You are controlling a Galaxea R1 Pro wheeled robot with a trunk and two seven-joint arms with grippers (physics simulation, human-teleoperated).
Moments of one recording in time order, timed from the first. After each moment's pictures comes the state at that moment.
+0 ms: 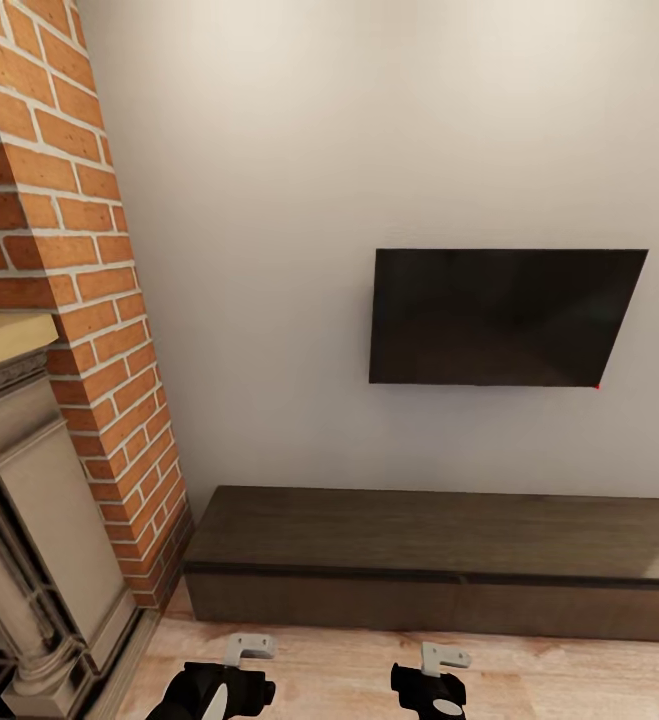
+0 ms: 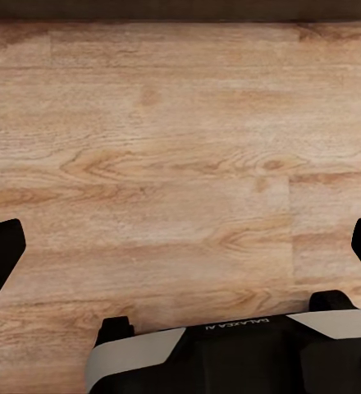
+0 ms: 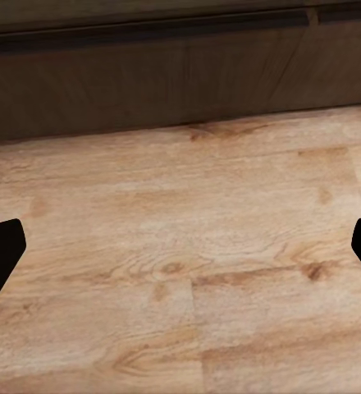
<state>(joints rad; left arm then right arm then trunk) -0.25 -0.05 -0.21 -0.88 0.19 0.65 0.09 -0.43 0.14 0.16 -0.25 -0.22 -0.09 -0.28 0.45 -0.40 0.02</state>
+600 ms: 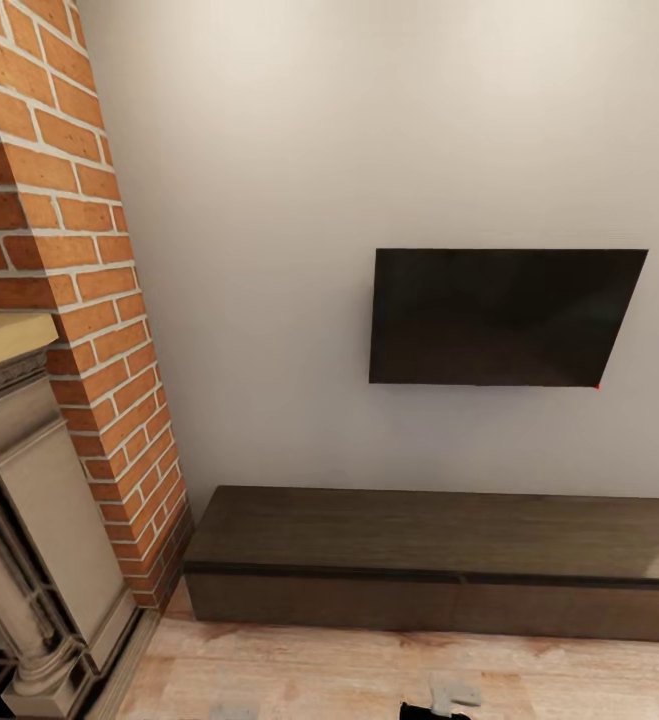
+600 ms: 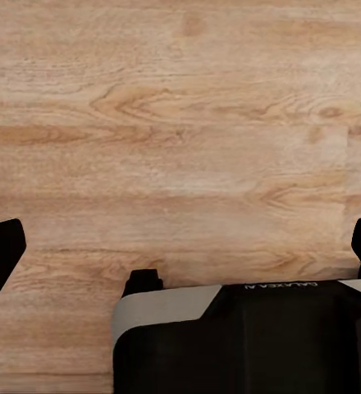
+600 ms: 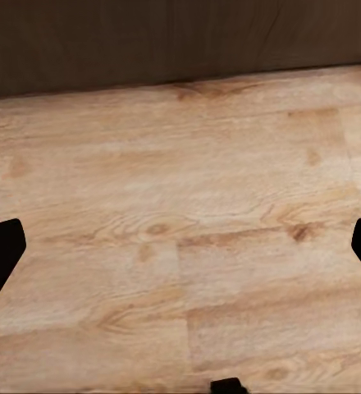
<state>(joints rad) -0.30 -0.05 -0.21 -0.42 0.19 0.34 0.10 -0.37 0.12 0.16 -0.23 -0.22 -0.10 -0.28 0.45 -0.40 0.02</state>
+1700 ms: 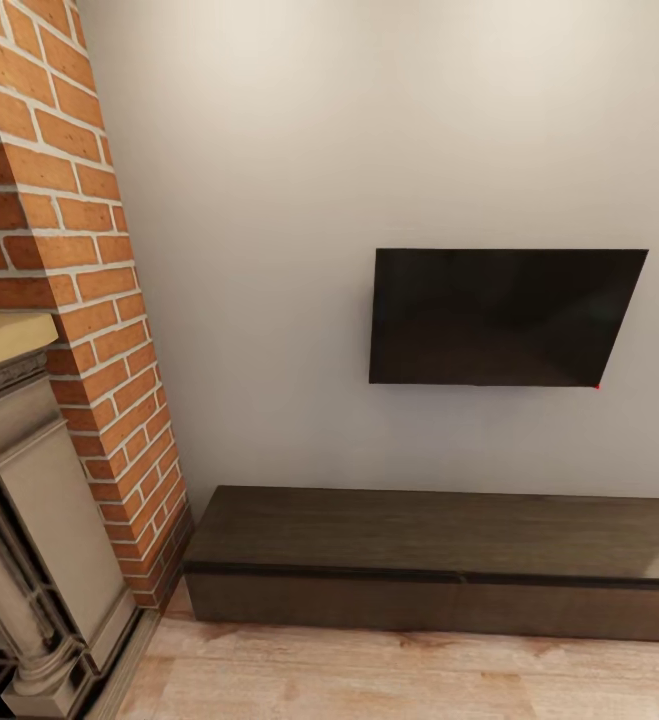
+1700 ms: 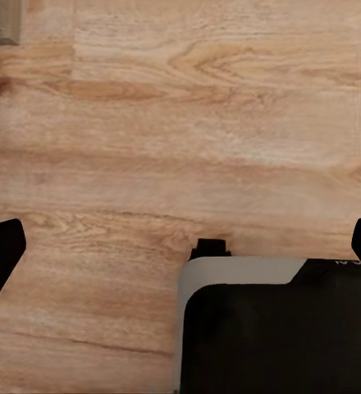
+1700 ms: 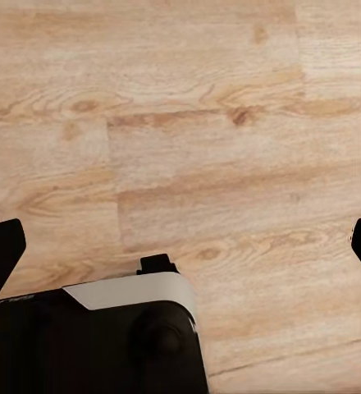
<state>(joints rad) -0.20 0.02 -0.20 -0.13 0.19 -0.10 0.12 -0.23 0.07 0.16 -0.06 -0.22 -0.19 -0.28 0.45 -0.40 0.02</state>
